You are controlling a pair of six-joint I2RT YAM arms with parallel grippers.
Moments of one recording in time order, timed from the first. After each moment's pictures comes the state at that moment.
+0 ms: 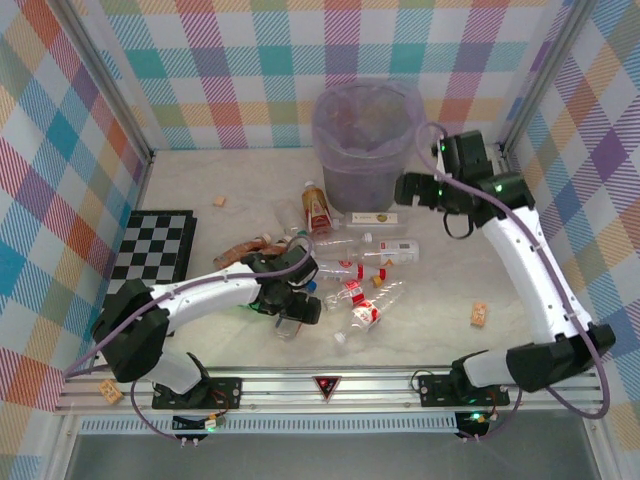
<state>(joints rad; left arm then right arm) -0.86 1.49 0.93 -0.81 0.06 -0.58 0.33 1.34 1.58 -1.12 0.04 0.37</state>
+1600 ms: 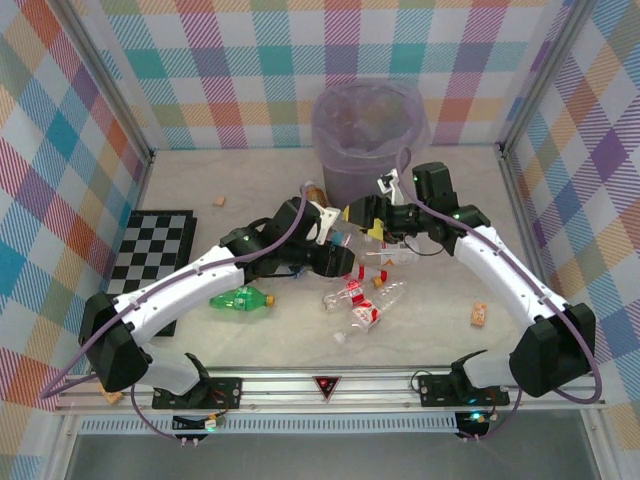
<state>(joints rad) -0.85 1.41 1.24 -0.56 0.26 -0.47 0.41 1.35 1.17 -0.48 -0.79 0.69</state>
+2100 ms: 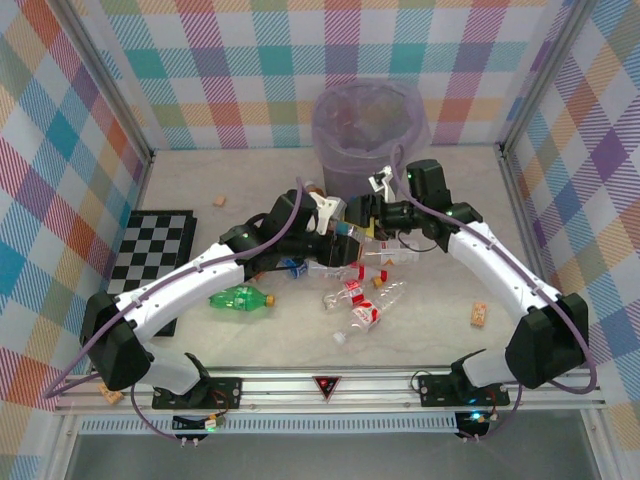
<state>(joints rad) -0.81 1.42 1.24 -0.44 0.31 -0.51 0.42 1.40 1.19 -0.42 -0.87 0.71</state>
